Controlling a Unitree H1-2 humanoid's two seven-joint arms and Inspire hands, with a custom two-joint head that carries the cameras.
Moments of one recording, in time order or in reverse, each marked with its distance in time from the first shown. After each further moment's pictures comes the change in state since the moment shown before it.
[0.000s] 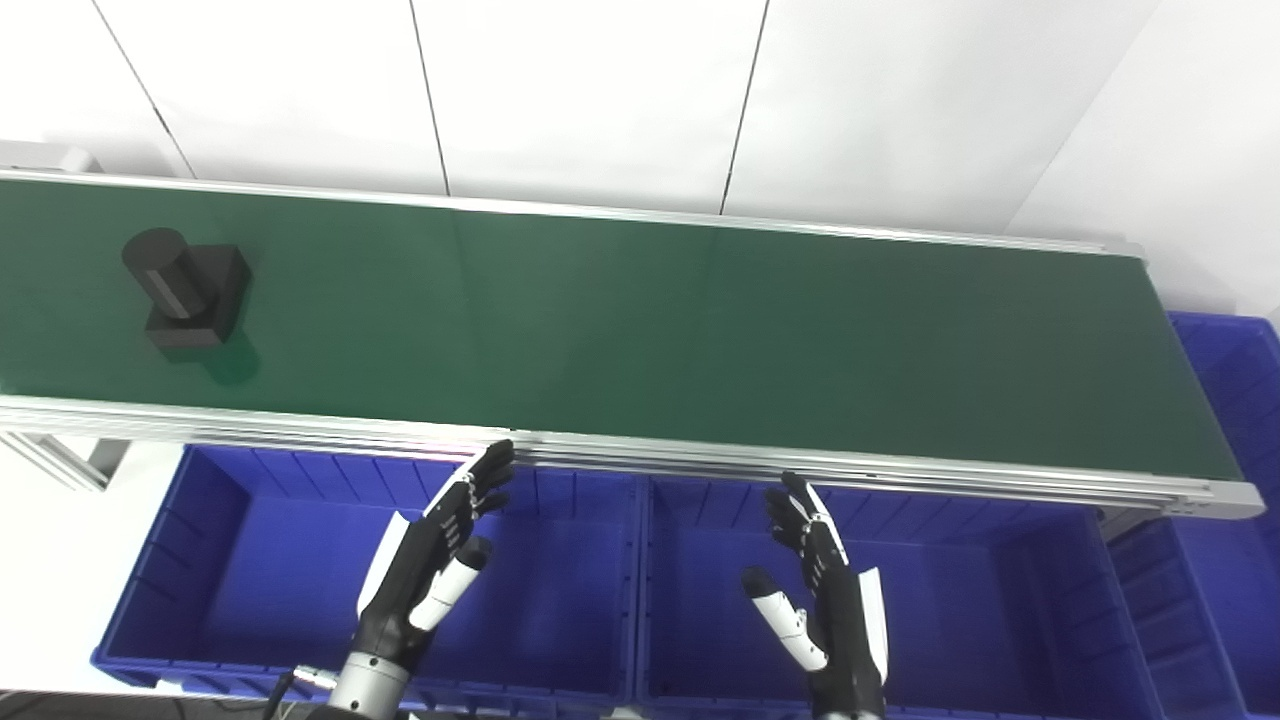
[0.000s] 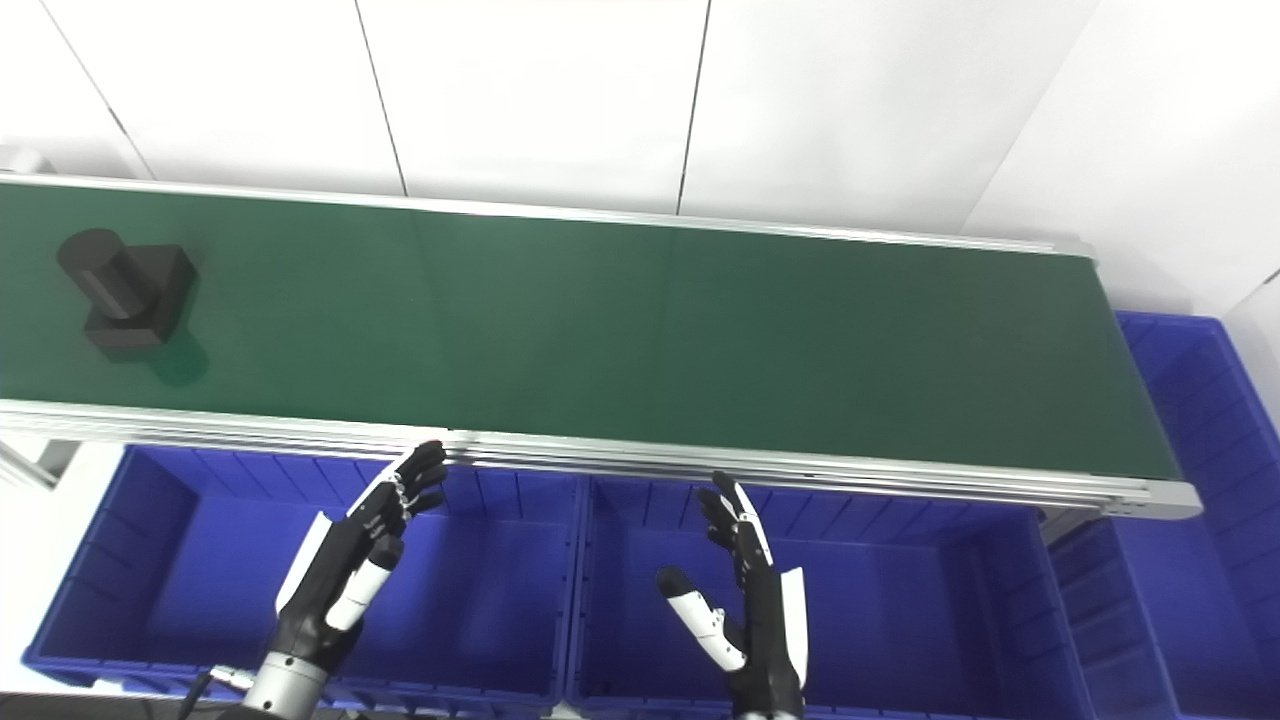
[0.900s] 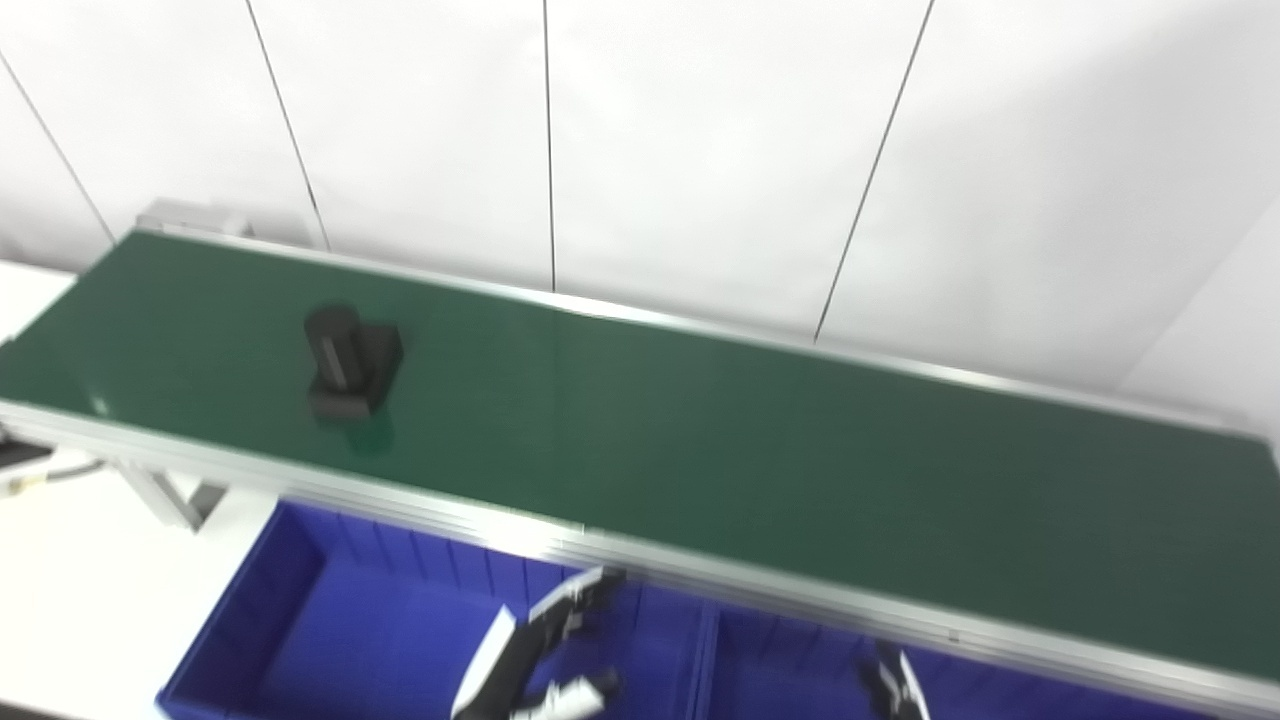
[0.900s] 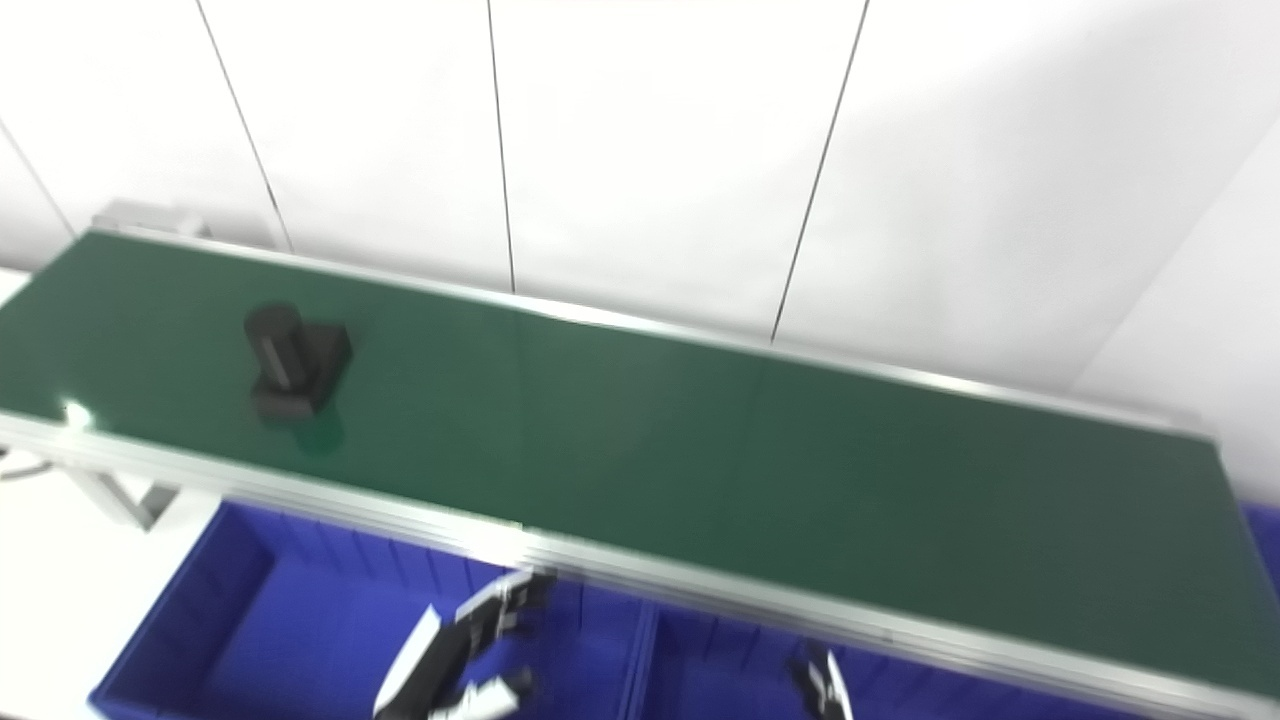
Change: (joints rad) left arm -0.073 0.065 -0.278 0.077 0.090 0.000 0.366; right arm -0.018 -0.029 0.001 0.076 0.006 0.000 -0.019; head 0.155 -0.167
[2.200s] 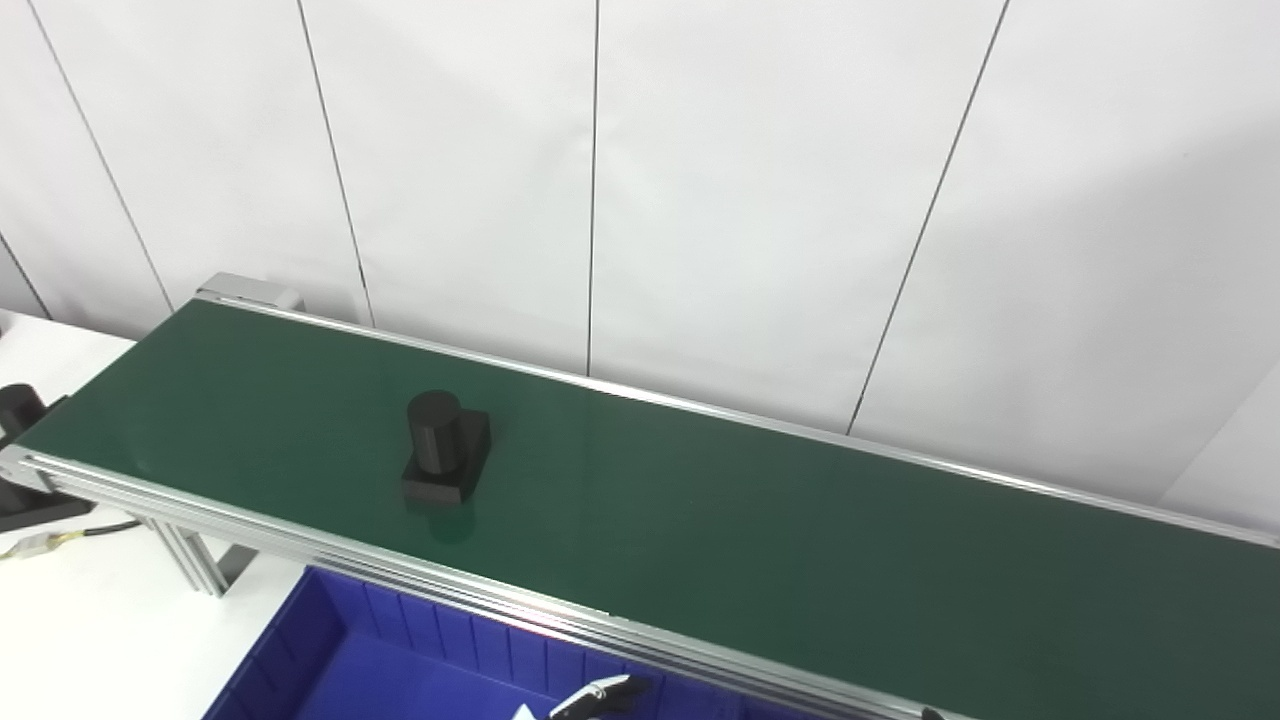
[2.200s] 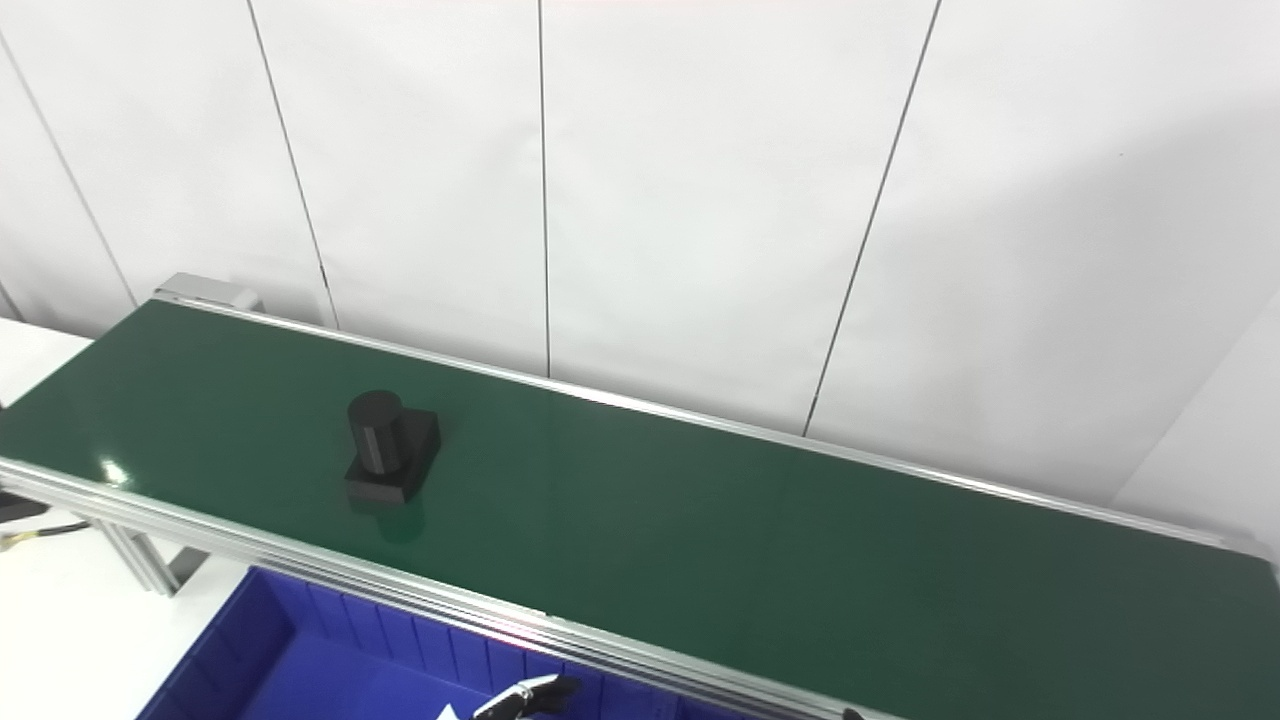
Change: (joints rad) left arm -0.034 0.080 -0.131 0.004 -0.002 0.000 0.153; right arm 0.025 -0.011 0.012 -0.205 -0.045 0.000 -0.058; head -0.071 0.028
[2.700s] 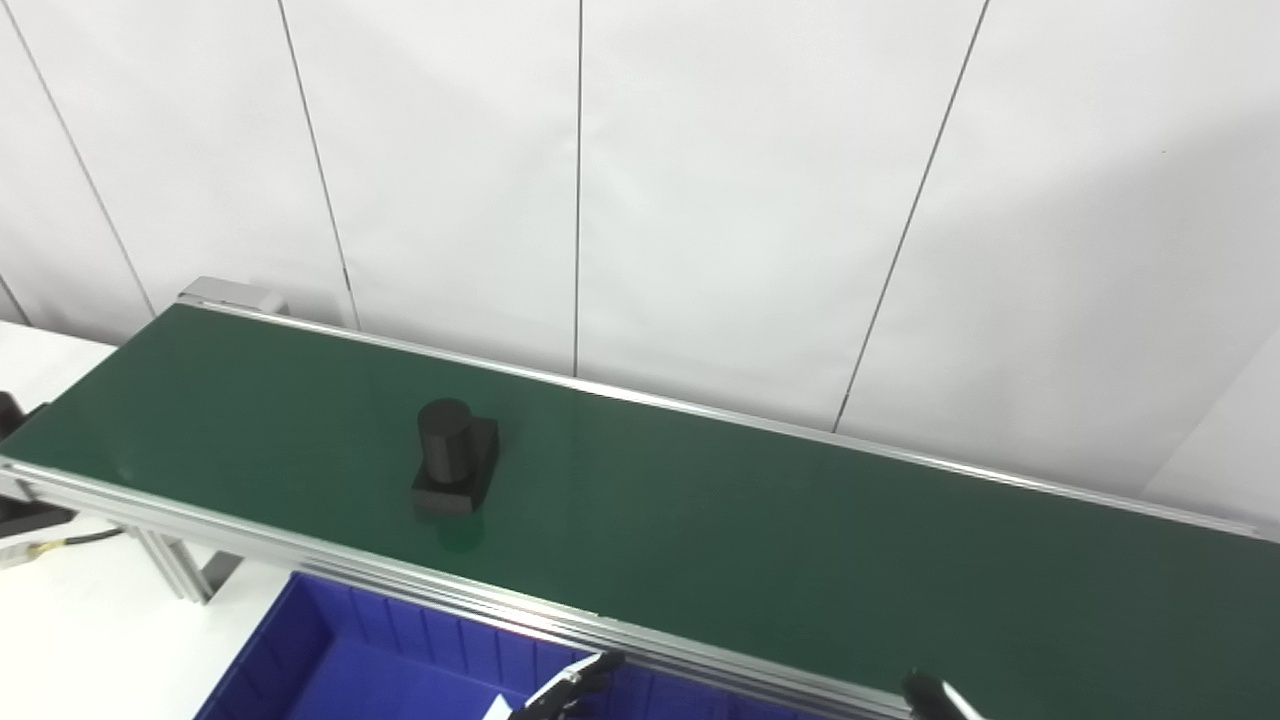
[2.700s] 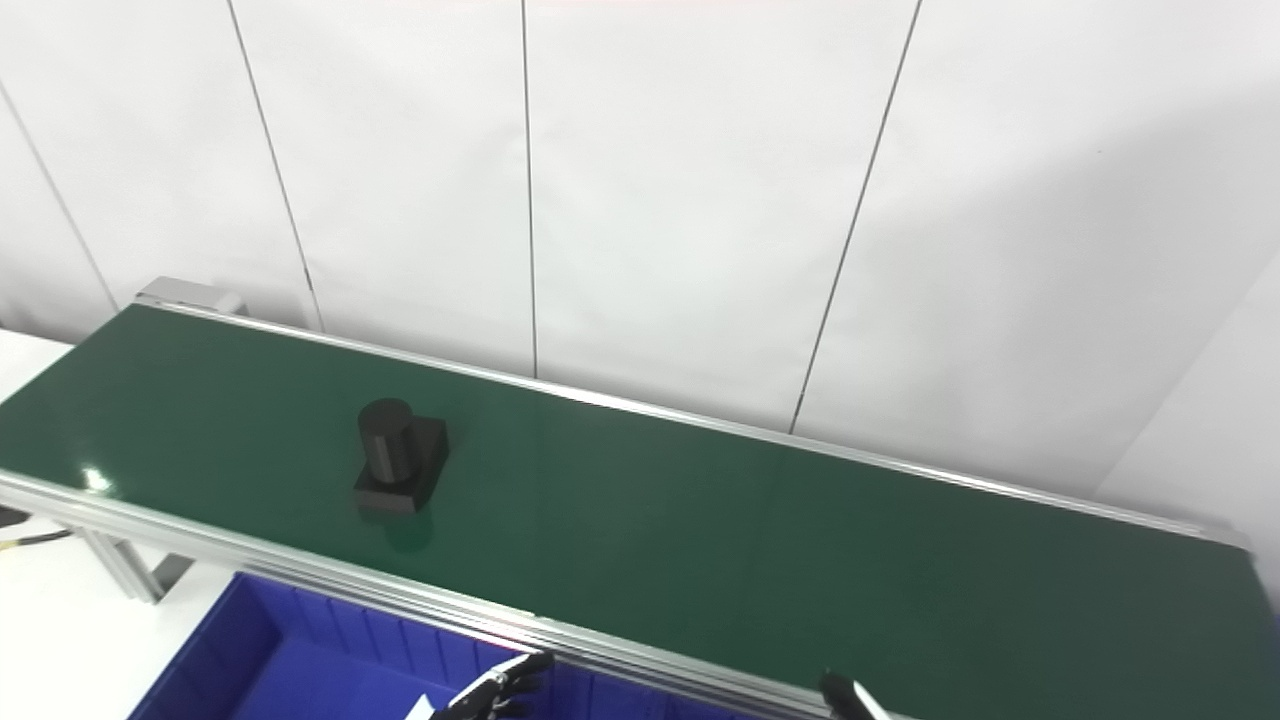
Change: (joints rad) left arm 0.020 -0.004 0.077 -0.033 -0.042 0.000 -0.100; right arm -0.023 -0.025 -0.047 -0.119 -0.234 0.000 -0.051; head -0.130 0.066
